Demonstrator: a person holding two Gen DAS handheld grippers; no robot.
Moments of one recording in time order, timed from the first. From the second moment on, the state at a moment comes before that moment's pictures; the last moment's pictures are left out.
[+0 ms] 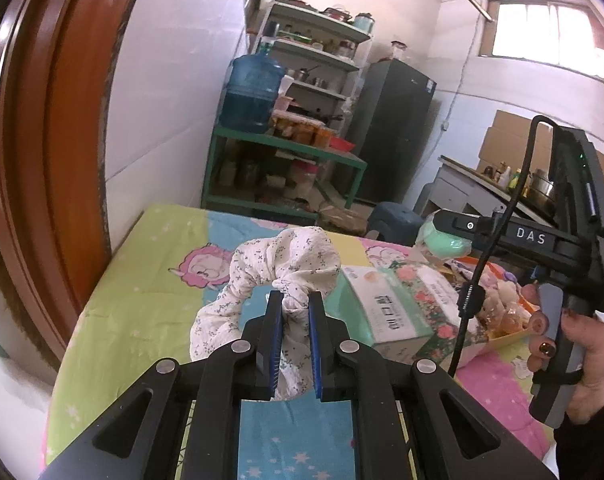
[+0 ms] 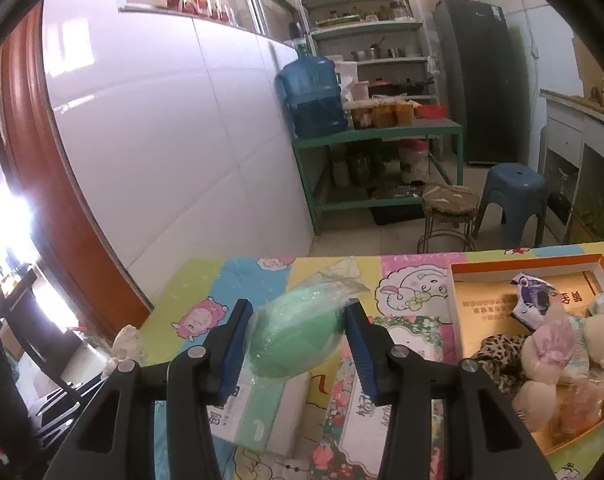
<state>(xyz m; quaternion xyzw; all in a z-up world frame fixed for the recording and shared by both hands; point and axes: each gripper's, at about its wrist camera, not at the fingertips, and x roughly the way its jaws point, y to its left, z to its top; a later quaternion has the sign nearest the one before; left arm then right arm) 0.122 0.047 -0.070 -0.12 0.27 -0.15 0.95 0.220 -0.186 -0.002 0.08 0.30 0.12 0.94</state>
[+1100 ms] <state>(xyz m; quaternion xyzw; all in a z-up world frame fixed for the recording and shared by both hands) 0.124 -0.110 0.003 -0.06 0.22 -0.25 0.94 0.142 -0.351 0.039 0.10 0.21 0.03 0.97</state>
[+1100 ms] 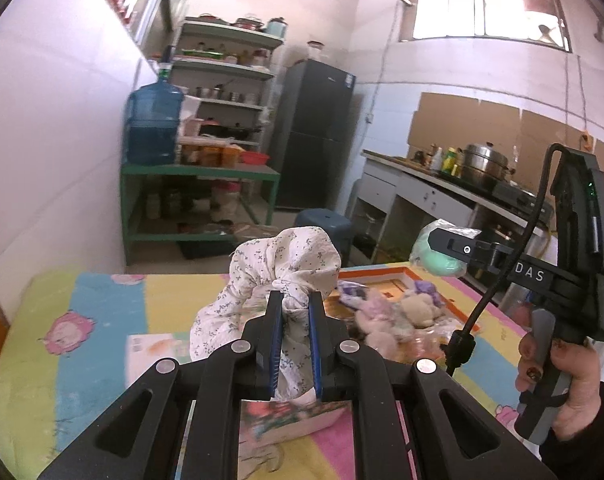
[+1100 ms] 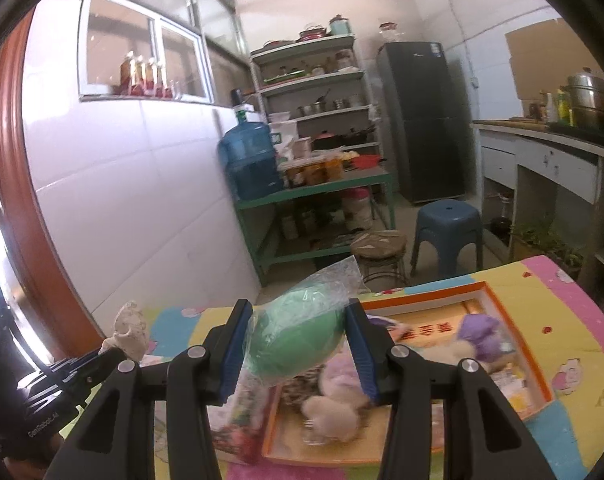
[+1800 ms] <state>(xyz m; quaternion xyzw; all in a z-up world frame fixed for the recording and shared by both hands) 0.150 -0.251 0.007 -0.04 0.24 -0.30 0.92 0.113 -0.467 0.008 0.15 0.21 -0.02 0.97</state>
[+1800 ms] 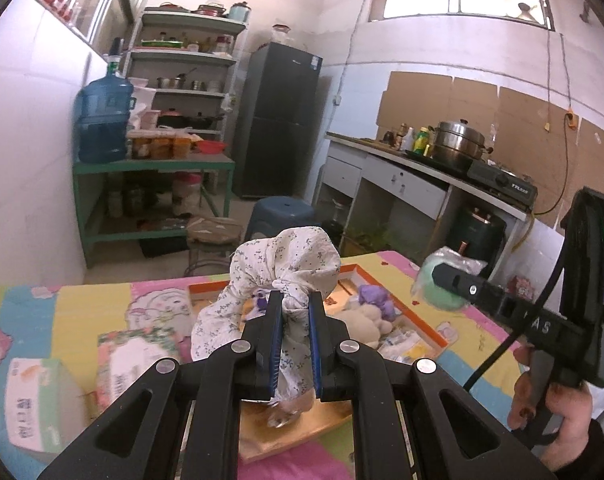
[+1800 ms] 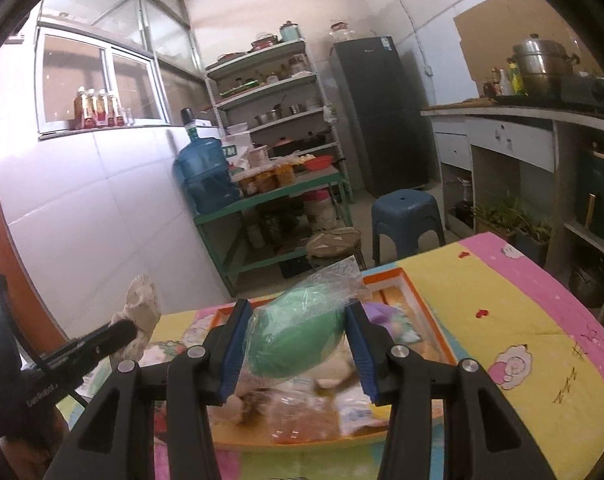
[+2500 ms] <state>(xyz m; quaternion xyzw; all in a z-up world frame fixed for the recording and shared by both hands) 0.205 -0.353 -0.028 -0.01 0.27 -0.33 0.90 0.143 -0.502 -0.049 0.16 0.28 -0.01 0.95</state>
